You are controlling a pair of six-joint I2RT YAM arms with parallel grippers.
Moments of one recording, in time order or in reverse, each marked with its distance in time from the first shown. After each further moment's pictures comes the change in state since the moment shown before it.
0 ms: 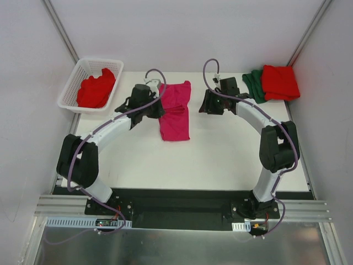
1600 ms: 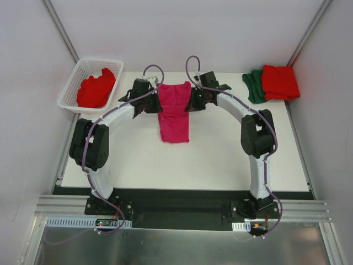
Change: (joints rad) left arm 0.058 0.227 0.144 -0.062 0.004 -0.026; right arm 0.103 0.273 0.332 -0.131 -0.064 0.094
